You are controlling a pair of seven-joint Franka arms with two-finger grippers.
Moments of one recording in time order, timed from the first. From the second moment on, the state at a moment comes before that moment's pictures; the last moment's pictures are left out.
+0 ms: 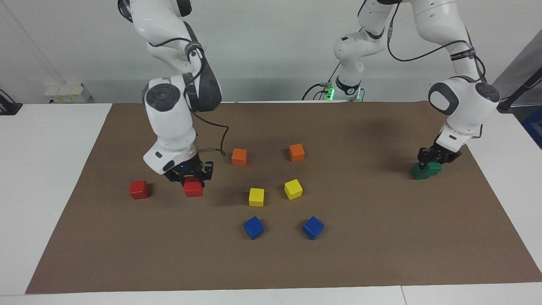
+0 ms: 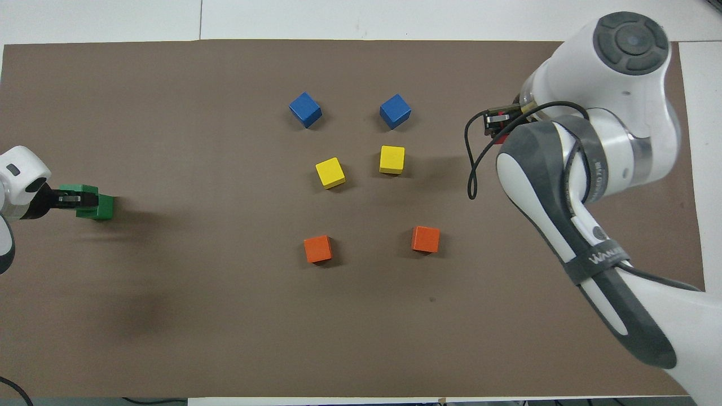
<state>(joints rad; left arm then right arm) 0.25 0.13 -0.02 -2.14 -0.07 2.38 0.37 0.08 0.25 0.08 -1.63 -0.09 1.94 0.10</state>
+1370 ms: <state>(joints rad) 0.22 0.01 -0.04 -1.84 -0.07 1.94 0.34 -0.20 0.18 0.08 -1.94 -0.04 2.24 -0.19</state>
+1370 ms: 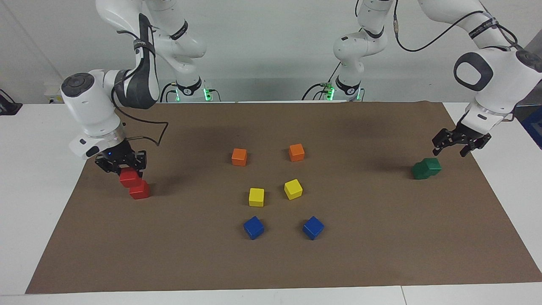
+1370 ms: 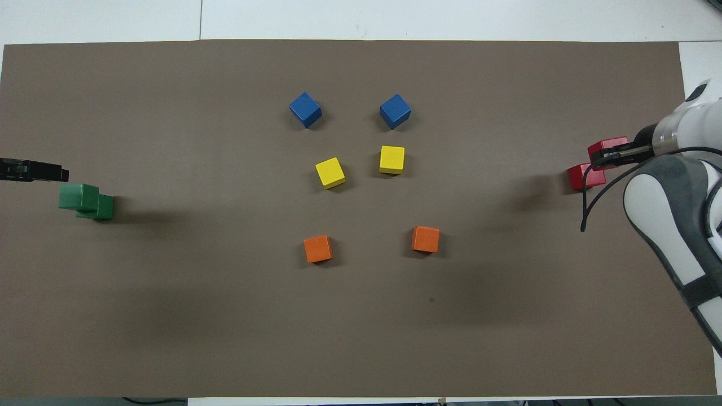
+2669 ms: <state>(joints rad) 0.08 -0.01 -0.04 -1.61 -0.02 1.57 0.09 -0.23 0.20 0.08 -2.03 -0.04 2.30 -0.19</state>
